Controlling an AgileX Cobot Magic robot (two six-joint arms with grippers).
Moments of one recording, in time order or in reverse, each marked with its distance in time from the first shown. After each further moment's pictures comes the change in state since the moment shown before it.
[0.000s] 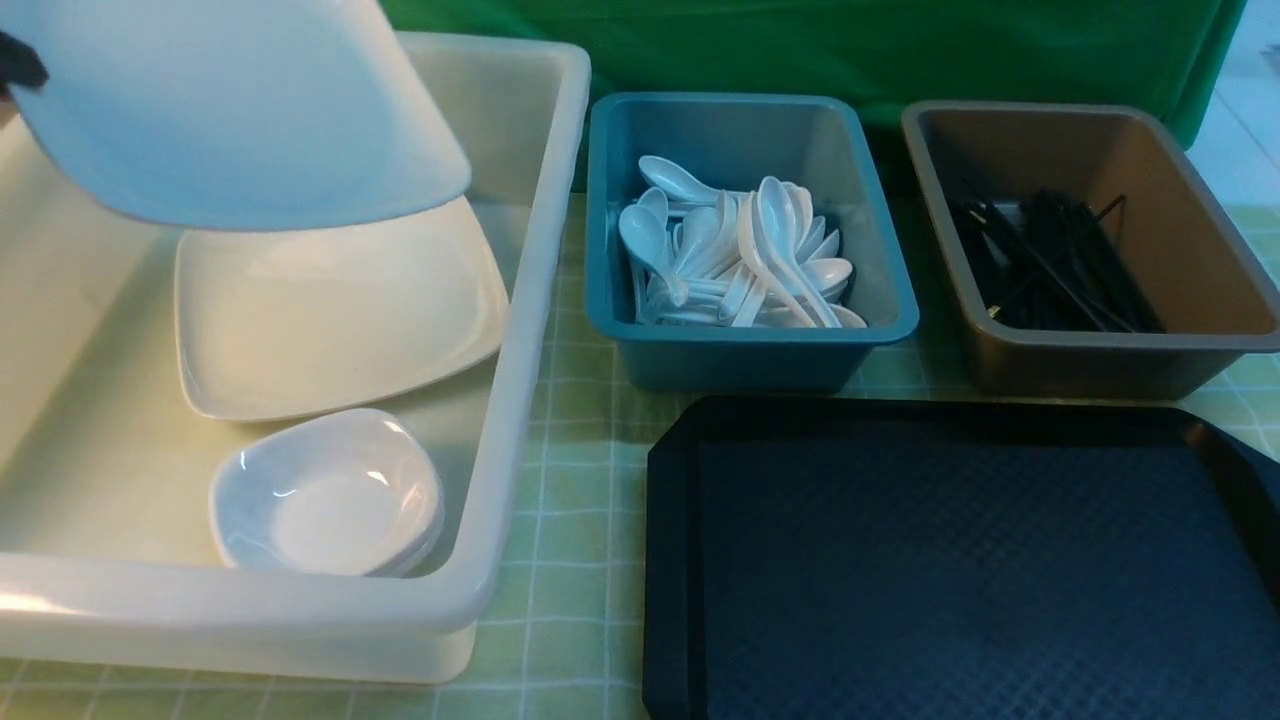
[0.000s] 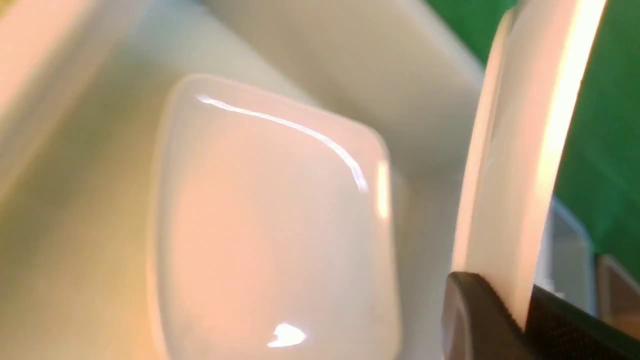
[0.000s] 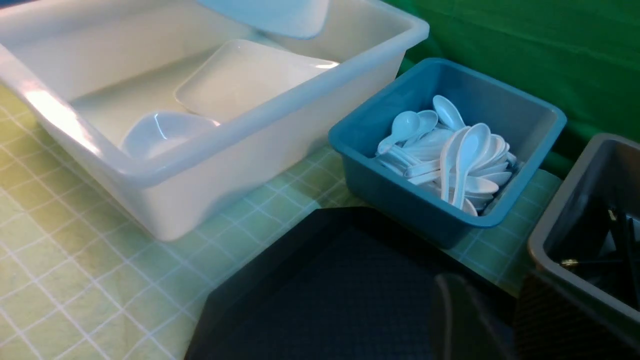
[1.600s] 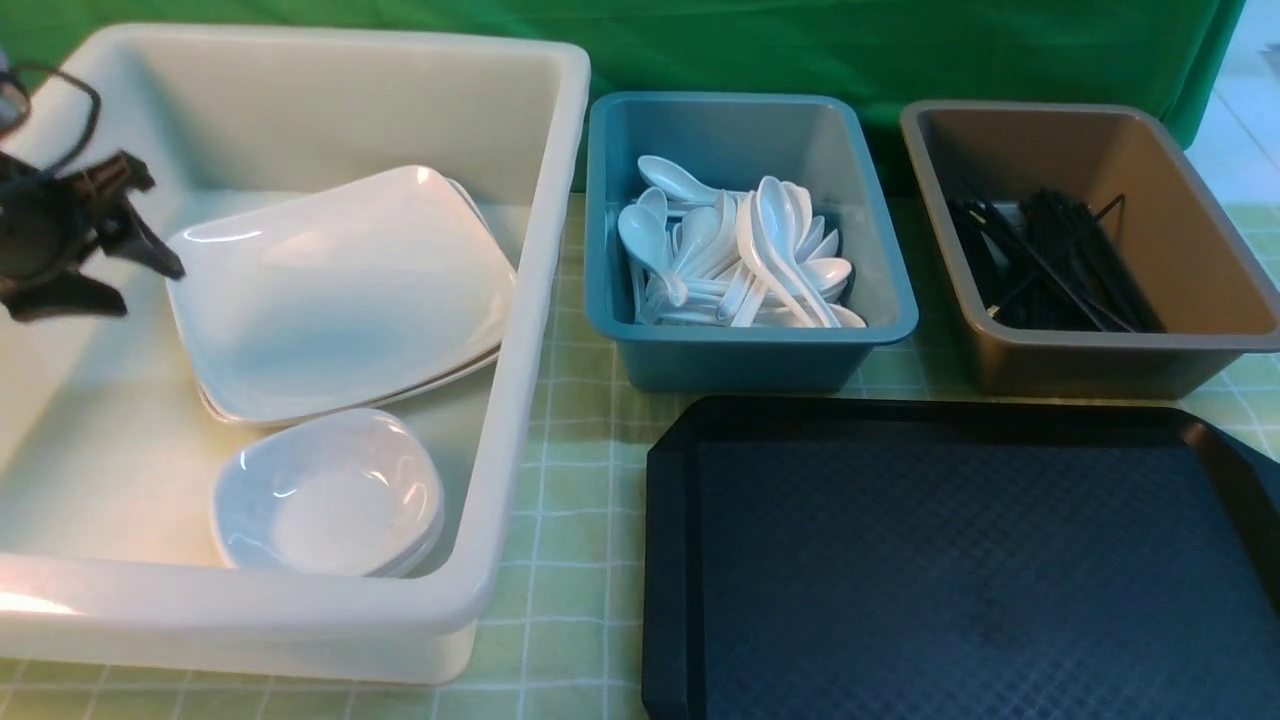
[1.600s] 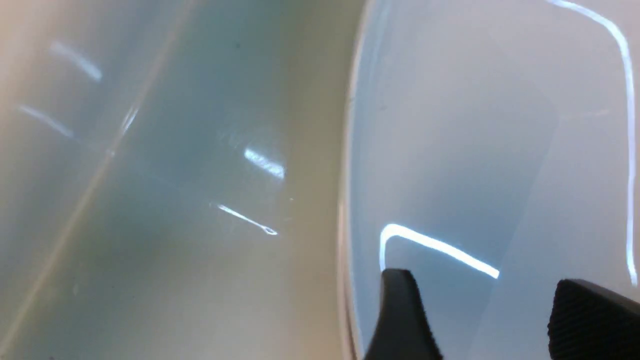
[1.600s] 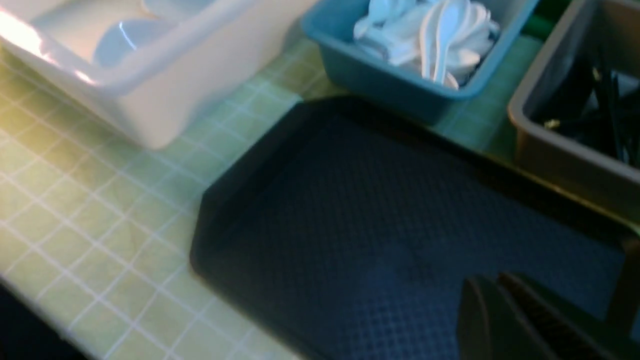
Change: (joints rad) right arm 0.000 -0.012 -0.130 0.015 0.367 0.083; left arm -0.079 0.306 -0.047 0.173 -0.048 0.048
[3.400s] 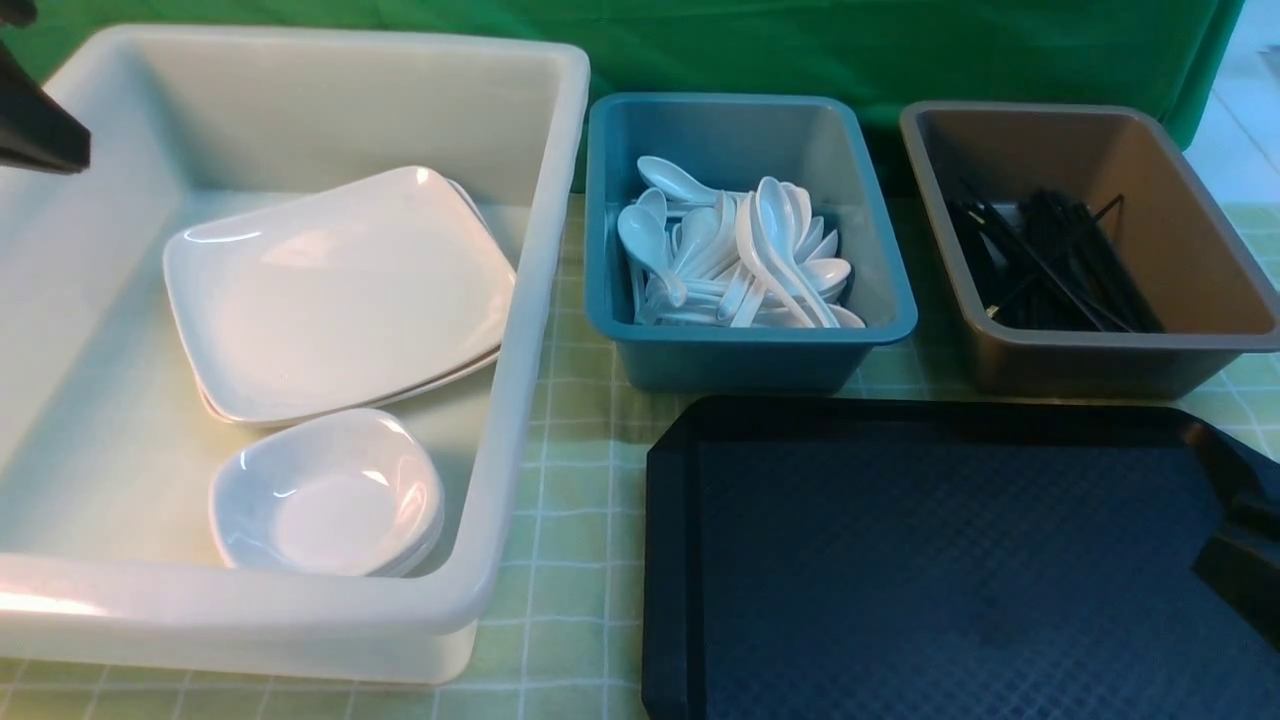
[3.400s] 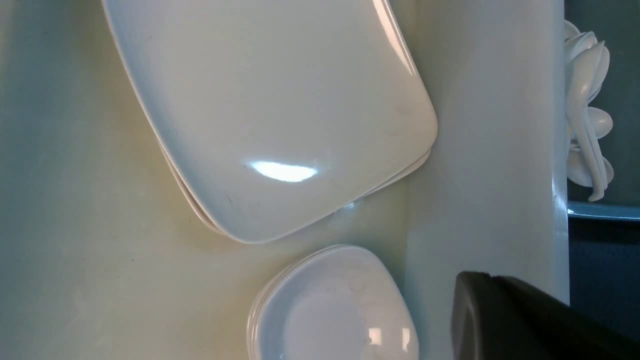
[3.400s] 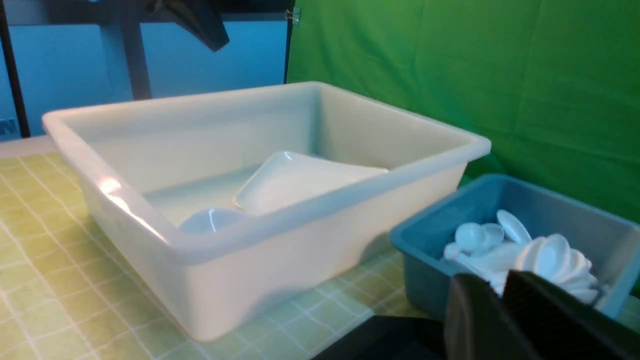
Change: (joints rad) right arm -0.024 -0.091 0.630 -0.074 -1.073 0.000; left arm -0.001 -0.391 -0.022 -0.021 0.389 0.115
